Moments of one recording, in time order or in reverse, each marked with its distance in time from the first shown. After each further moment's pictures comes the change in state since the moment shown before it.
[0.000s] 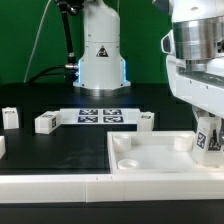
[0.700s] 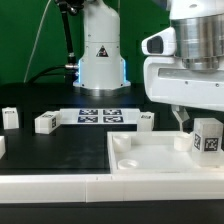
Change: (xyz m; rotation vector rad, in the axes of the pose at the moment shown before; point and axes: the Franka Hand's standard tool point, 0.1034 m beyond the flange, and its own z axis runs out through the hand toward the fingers) arm 0.002 -0.007 -0.007 -0.065 0.033 -0.713
